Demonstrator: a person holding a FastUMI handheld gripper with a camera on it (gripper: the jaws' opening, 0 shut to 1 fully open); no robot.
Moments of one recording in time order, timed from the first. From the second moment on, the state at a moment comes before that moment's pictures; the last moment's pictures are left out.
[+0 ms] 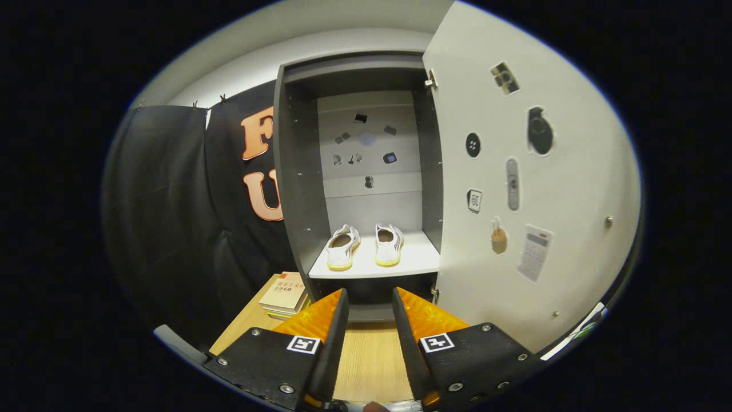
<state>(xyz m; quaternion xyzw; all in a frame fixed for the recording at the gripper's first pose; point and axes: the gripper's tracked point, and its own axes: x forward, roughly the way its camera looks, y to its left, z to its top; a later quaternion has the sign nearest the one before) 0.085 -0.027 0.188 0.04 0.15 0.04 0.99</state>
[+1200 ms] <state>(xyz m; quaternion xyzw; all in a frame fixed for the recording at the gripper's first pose) 0.033 -0.229 0.217 0.00 0.09 -0.01 1.00</state>
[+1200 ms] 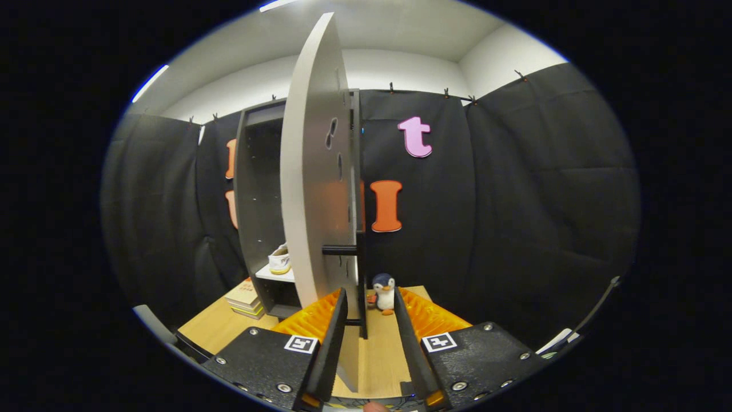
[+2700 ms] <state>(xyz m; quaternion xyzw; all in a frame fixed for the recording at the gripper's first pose) 0.159 0.057 0.214 0.02 0.10 0.12 0.99</state>
